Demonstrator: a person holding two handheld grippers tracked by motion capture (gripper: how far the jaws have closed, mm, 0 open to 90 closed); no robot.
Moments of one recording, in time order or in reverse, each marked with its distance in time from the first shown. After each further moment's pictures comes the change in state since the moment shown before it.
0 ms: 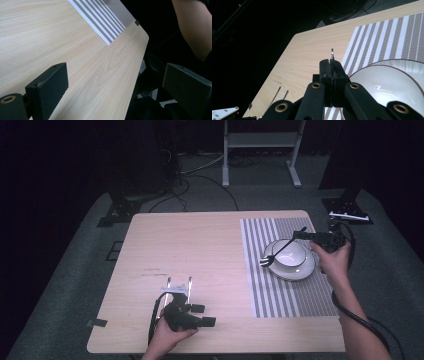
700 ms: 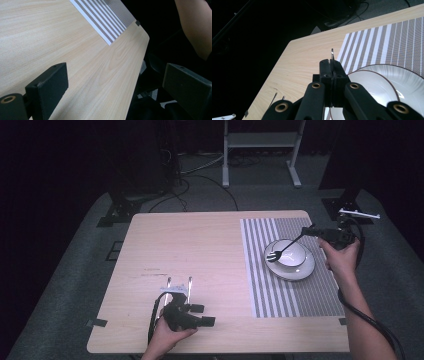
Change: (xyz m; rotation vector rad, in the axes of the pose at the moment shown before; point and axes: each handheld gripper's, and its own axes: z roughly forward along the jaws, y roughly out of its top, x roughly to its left) left arm 0.002 0.000 -0.001 -0.002 0.001 -0.004; right arm -0.010 0.010 -0.017 -0.039 -0.039 0.025
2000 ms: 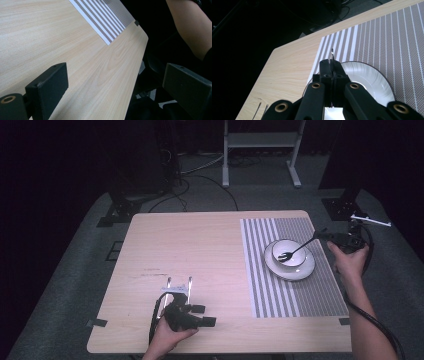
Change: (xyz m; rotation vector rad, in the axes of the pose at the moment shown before) left arm 0.001 -0.001 0.002 0.002 -0.010 -0.011; right arm -0.043 -0.007 -0.013 -0.048 -0.096 0.076
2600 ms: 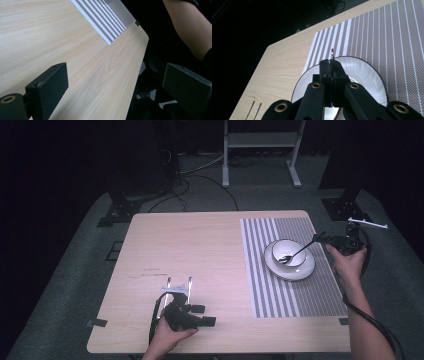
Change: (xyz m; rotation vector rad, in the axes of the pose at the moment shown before) left arm 0.001 0.000 0.000 -0.003 0.002 -0.005; right arm -0.012 -0.005 0.008 0.028 -0.026 0.011
